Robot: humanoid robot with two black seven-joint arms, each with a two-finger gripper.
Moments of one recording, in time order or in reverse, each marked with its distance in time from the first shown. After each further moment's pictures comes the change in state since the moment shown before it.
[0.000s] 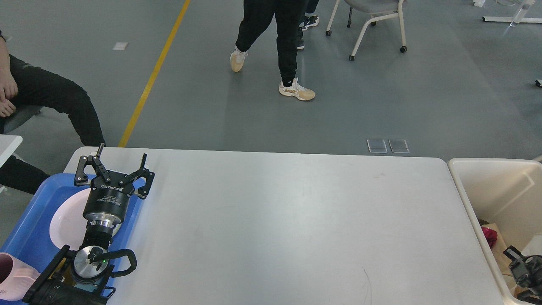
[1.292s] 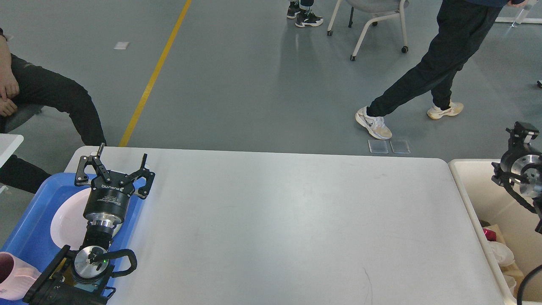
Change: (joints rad) left arm 0.000 -0.001 0.001 0.000 0.000 0.000 0.000; right arm 0.406 -0.159 0.844 0.282 0.262 -0.113 0.210
